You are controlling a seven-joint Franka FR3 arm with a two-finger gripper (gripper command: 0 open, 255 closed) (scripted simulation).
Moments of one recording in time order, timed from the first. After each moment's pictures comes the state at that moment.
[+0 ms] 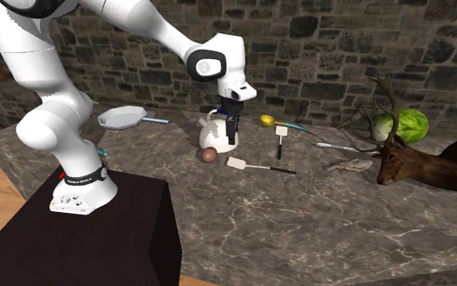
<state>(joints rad) -0.01 0.01 0.11 -2.24 -0.08 2.29 0.37</state>
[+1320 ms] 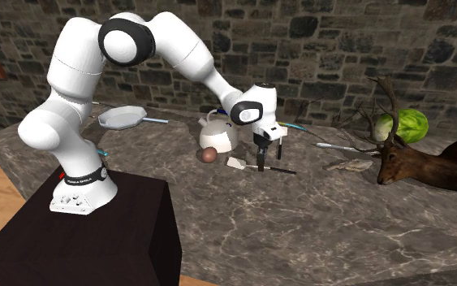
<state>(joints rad) 0.05 0.61 0.09 -1.82 -0.13 2.48 0.54</state>
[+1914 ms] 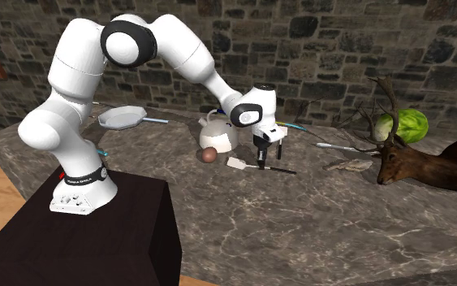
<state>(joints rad) 0.05 0.62 0.08 -1.82 -0.13 2.50 0.55</state>
